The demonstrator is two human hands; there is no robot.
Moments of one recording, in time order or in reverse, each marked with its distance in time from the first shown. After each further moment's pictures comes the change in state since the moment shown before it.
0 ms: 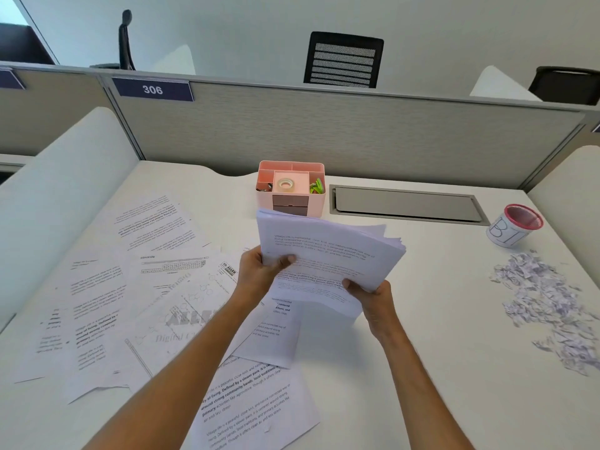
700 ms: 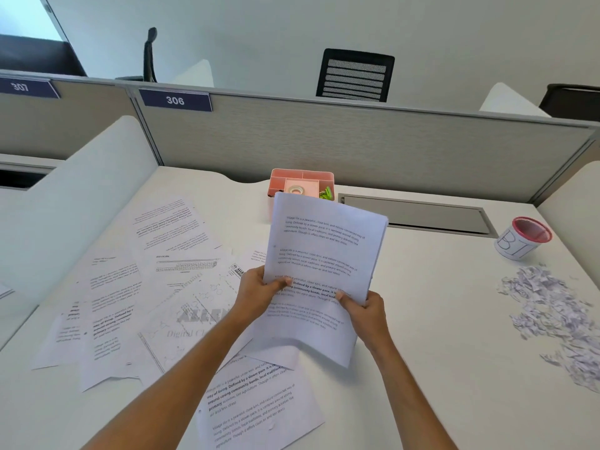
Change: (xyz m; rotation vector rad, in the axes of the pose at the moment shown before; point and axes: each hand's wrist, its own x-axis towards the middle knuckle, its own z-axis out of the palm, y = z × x) left_hand -0.025 -0.016 -0.022 0.243 0.050 -0.167; right_hand -0.017 0.018 0.020 -0.182 0.083 0.111
